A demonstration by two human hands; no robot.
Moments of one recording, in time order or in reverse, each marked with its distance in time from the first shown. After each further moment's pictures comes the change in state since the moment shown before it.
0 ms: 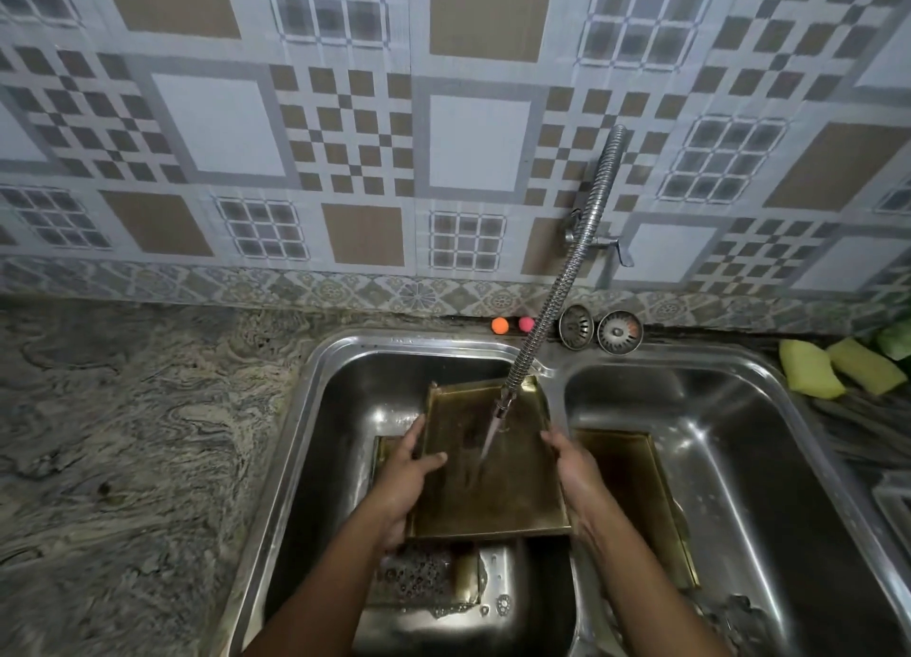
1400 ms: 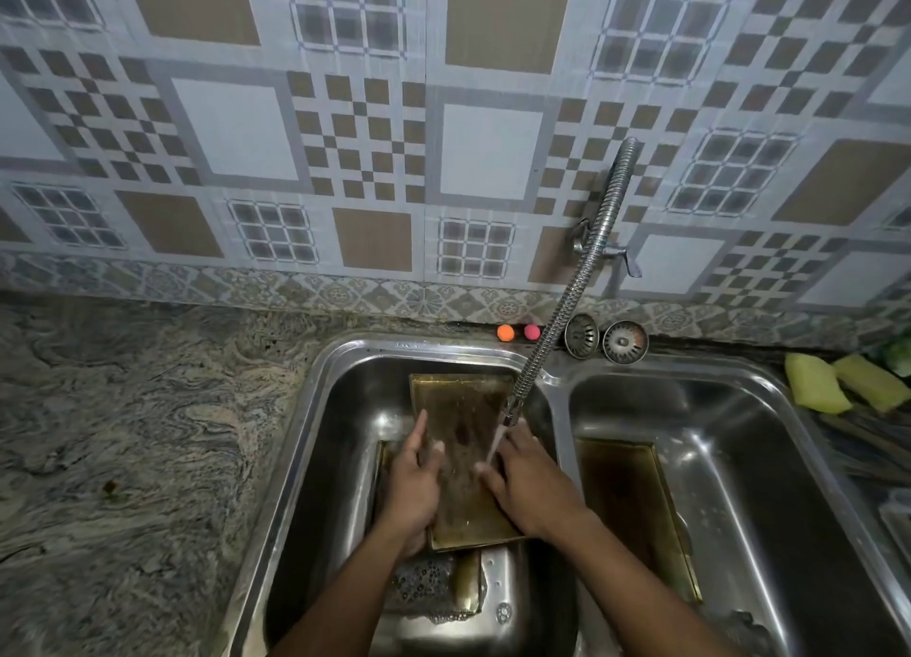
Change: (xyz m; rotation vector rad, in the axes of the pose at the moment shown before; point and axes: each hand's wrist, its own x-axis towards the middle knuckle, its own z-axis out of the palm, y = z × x) left_hand 0.000 -0.010 0.016 0.028 0.192 0.298; right_hand 0.019 0.025 0.019 -1.497 -0.142 -0.680
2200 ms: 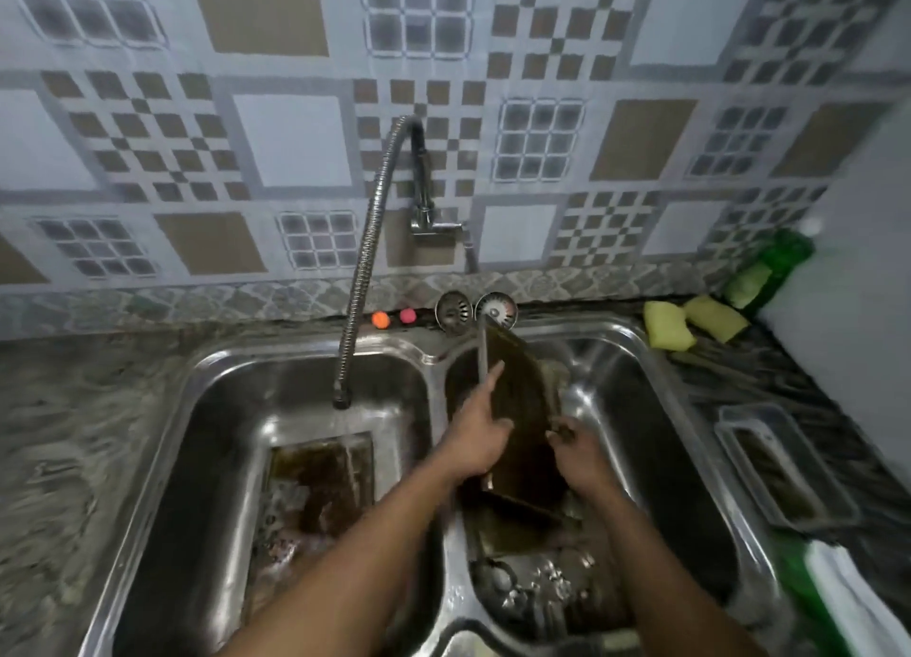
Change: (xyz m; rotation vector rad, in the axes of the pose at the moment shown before) left_hand -0.027 0.029 0.207 0.506 -0.516 0.208; right_hand -0.084 0.183 -0.042 0.783 0.381 0.633
